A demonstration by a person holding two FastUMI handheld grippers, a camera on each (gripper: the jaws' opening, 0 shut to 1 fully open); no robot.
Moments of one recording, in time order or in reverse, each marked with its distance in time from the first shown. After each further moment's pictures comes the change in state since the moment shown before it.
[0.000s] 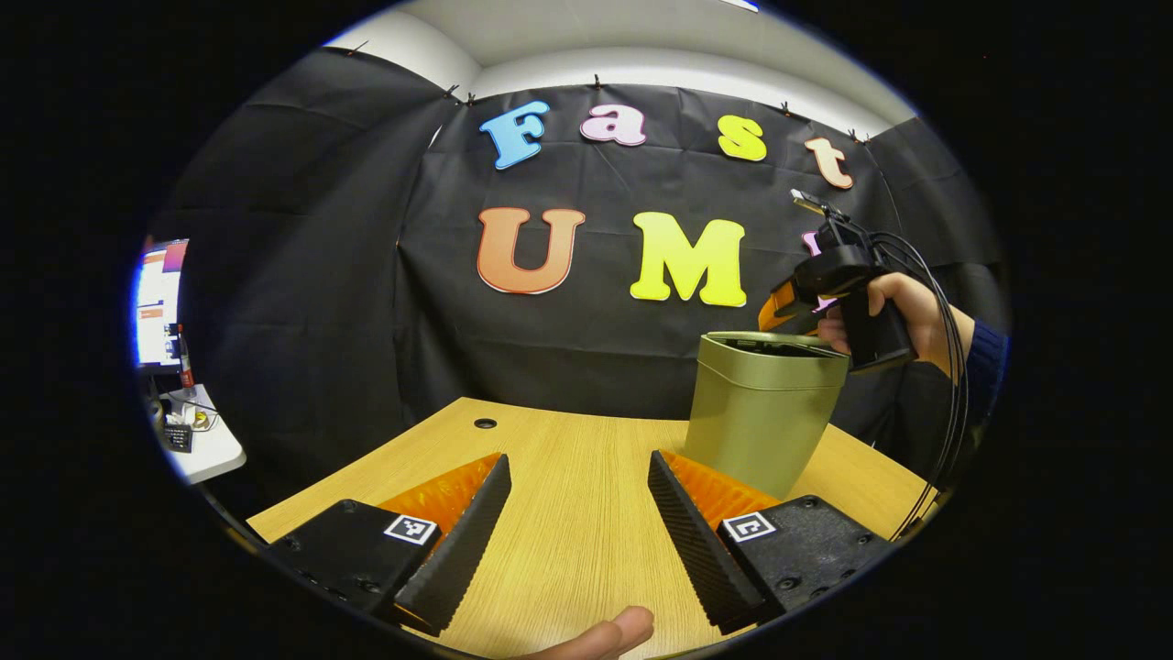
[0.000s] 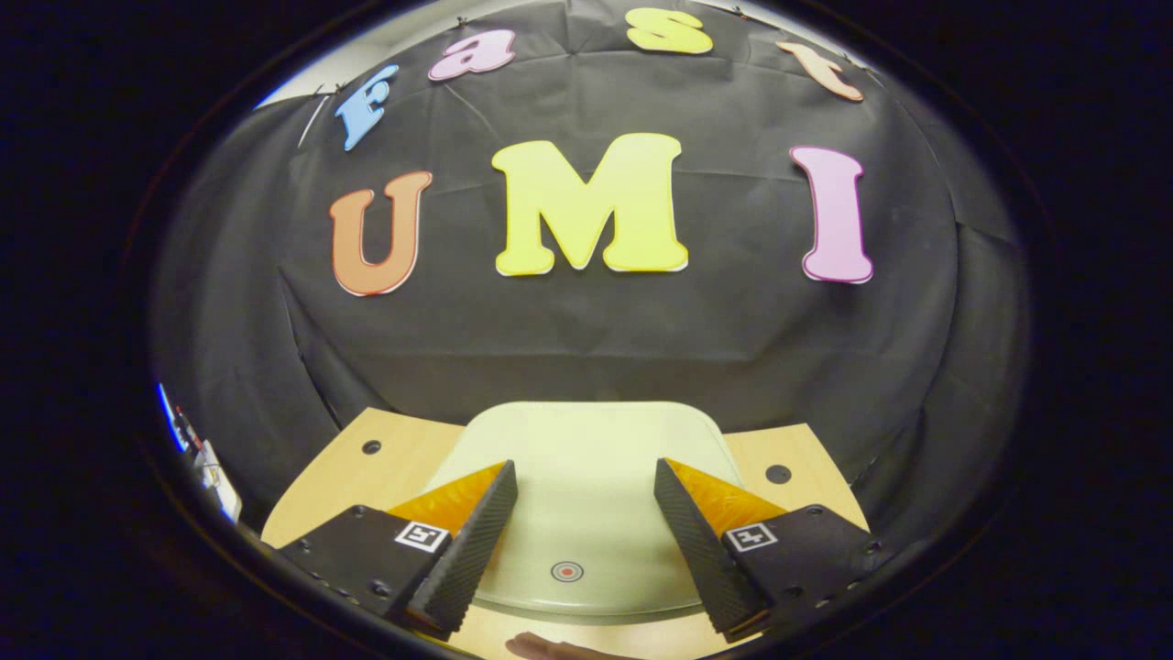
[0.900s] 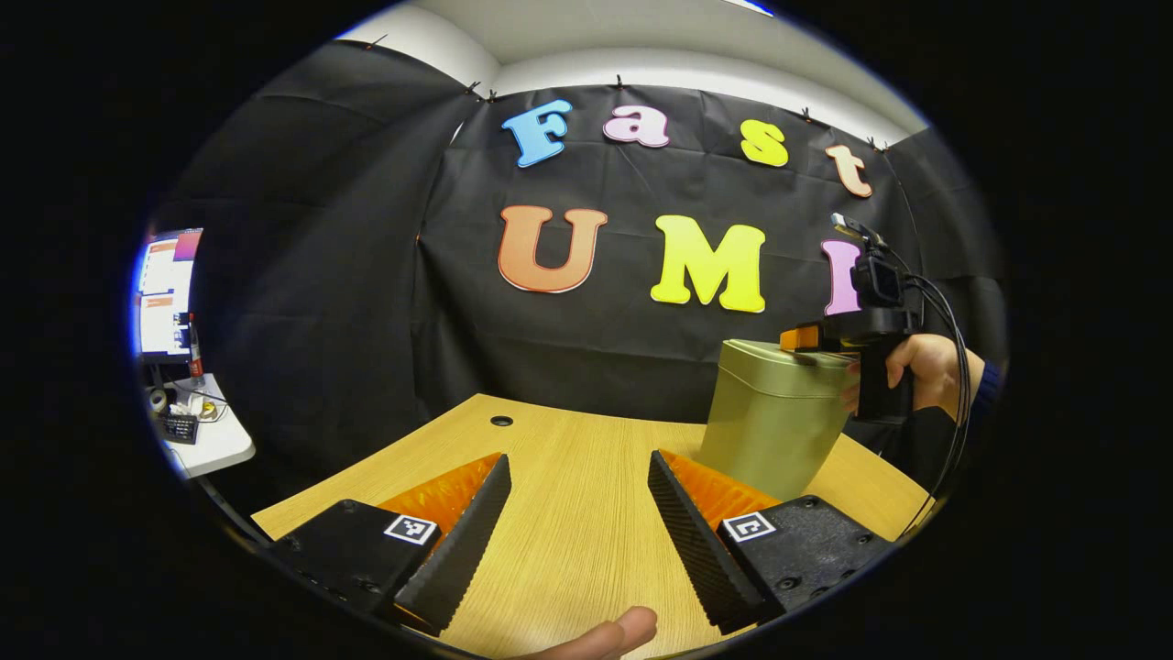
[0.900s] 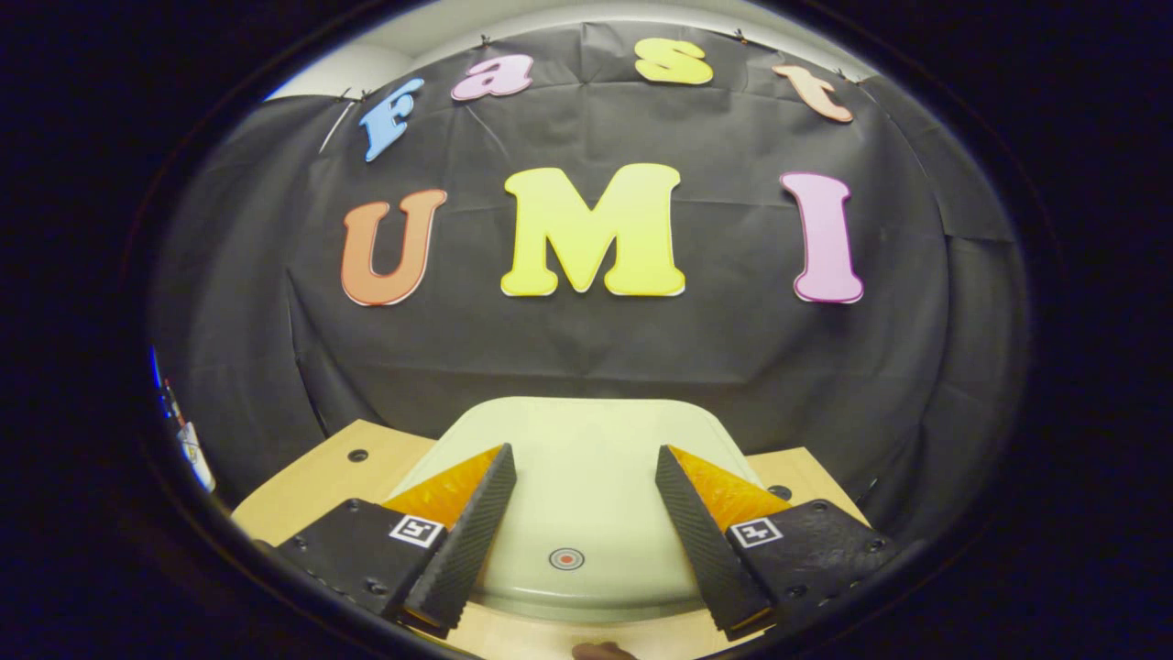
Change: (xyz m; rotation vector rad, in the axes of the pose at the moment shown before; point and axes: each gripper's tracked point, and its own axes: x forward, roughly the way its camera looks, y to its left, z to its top) left arm 0.005 0.023 0.002 -0.034 0.003 0.047; right arm 0.004 -0.002 -0.016 -0.024 -0.193 -0.001
